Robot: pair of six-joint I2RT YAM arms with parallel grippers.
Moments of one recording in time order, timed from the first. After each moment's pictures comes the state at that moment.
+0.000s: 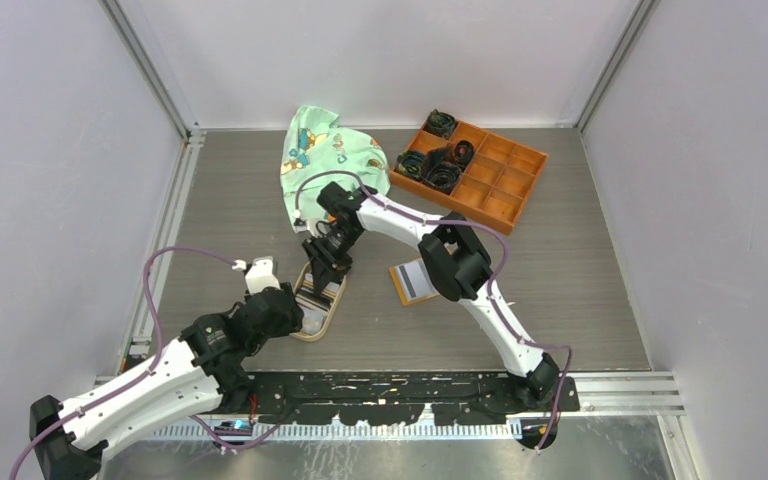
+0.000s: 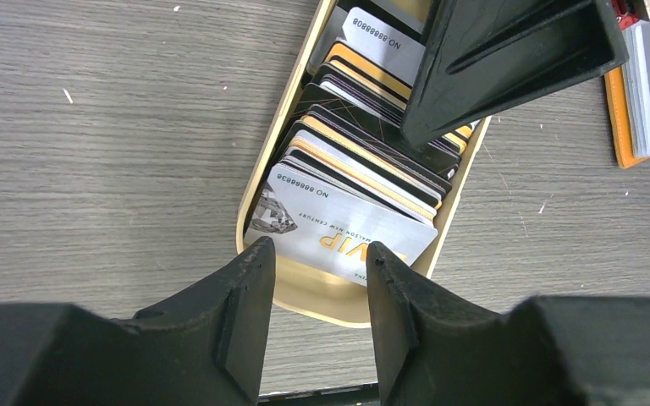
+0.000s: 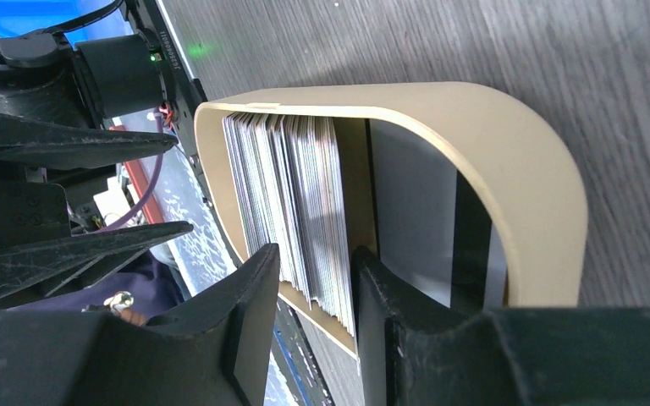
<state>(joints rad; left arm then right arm) -0.89 0.61 0.44 -0.69 -0.49 -0.86 0.83 2.46 2.07 -0.92 -0.90 0.09</state>
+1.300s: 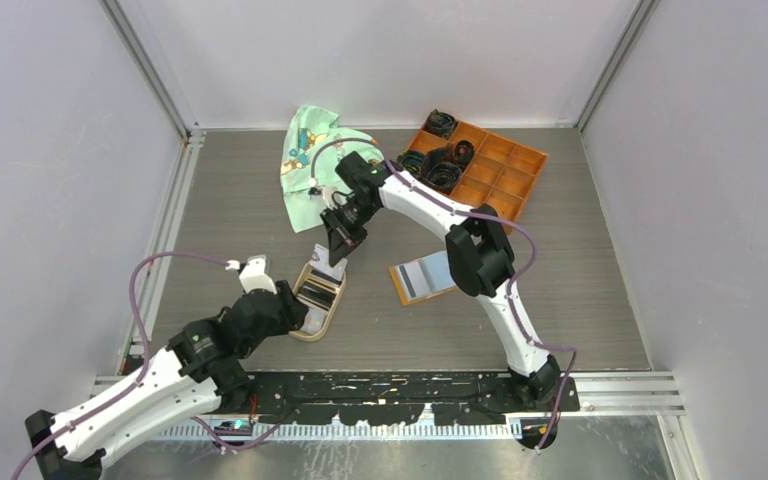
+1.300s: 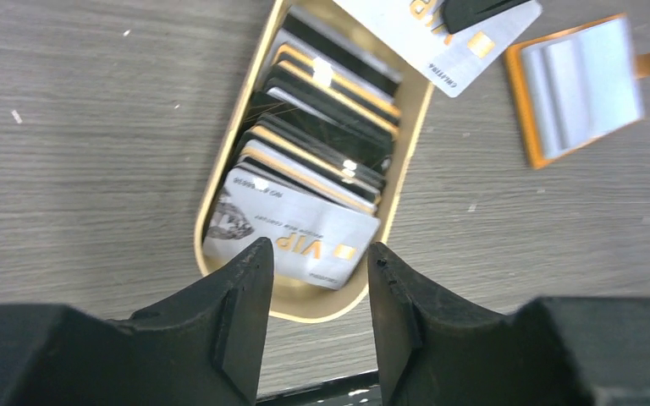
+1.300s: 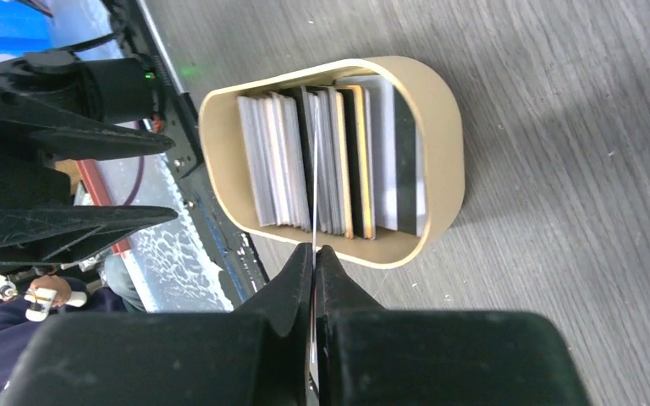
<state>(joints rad) -0.89 0.52 0.44 -0.66 -0.45 -0.86 0.73 2.34 2.07 -0.97 -0.79 0.02</state>
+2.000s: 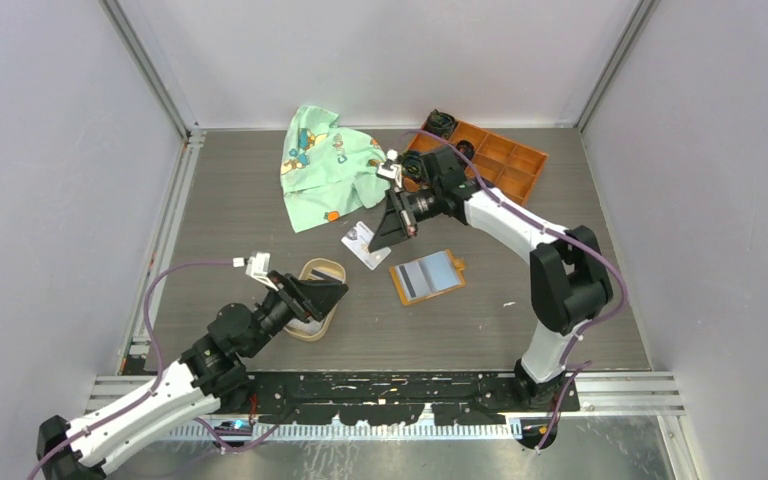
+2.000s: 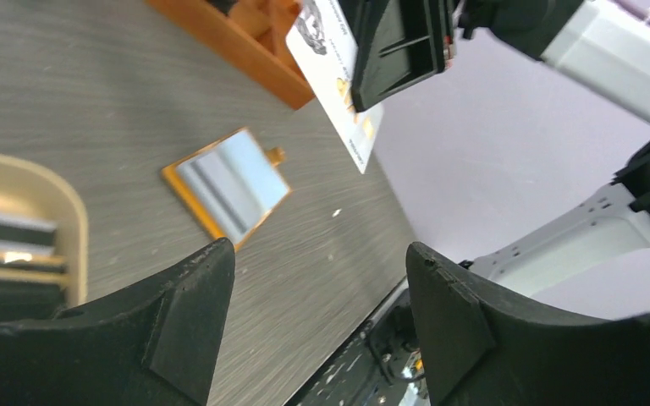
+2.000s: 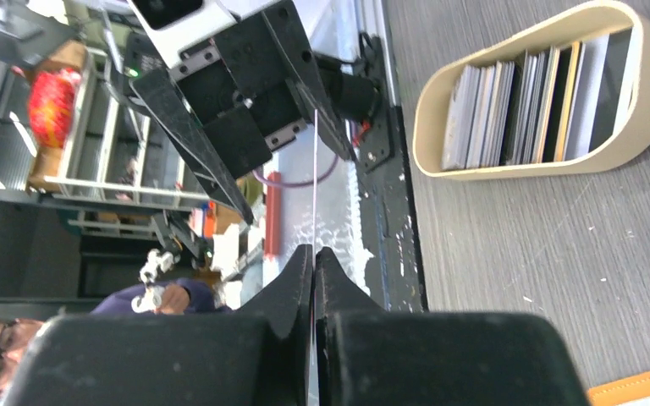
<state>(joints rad) -0.89 0.32 0.17 0.15 -0.18 -0.87 0.50 1.79 1.36 -0.42 -1.29 0.30</state>
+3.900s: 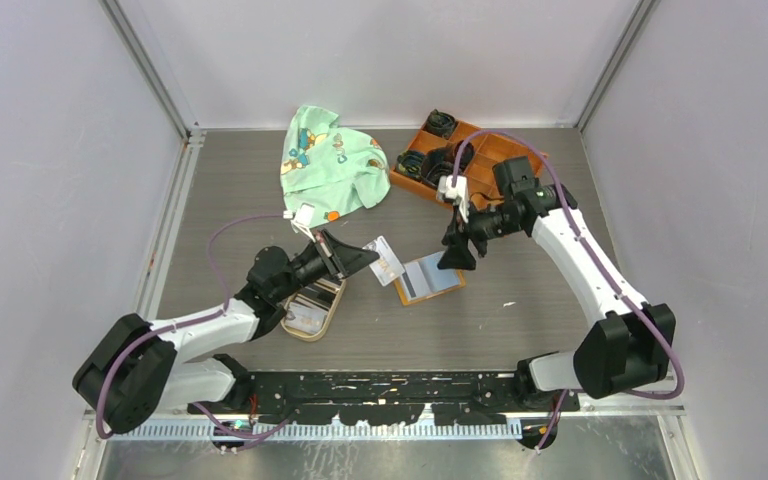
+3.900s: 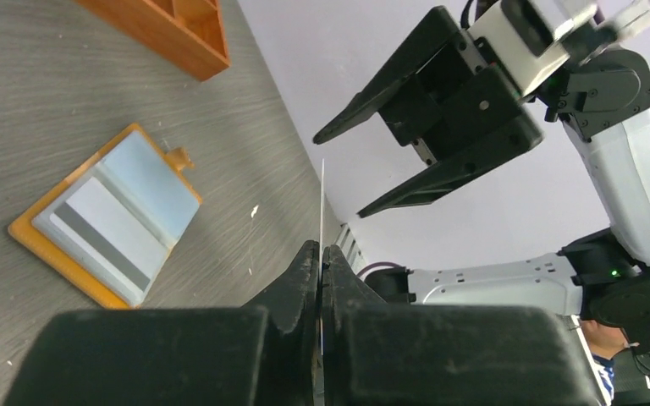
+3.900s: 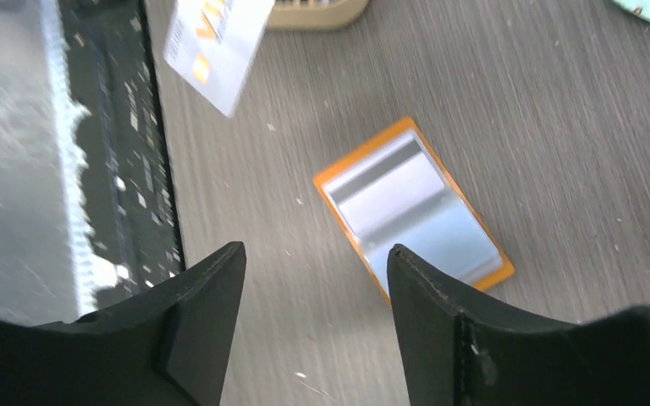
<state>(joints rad) -0.64 1.19 0.37 0.90 0.35 -1.09 0.24 1.36 1.24 -0.97 -0.93 -0.73</state>
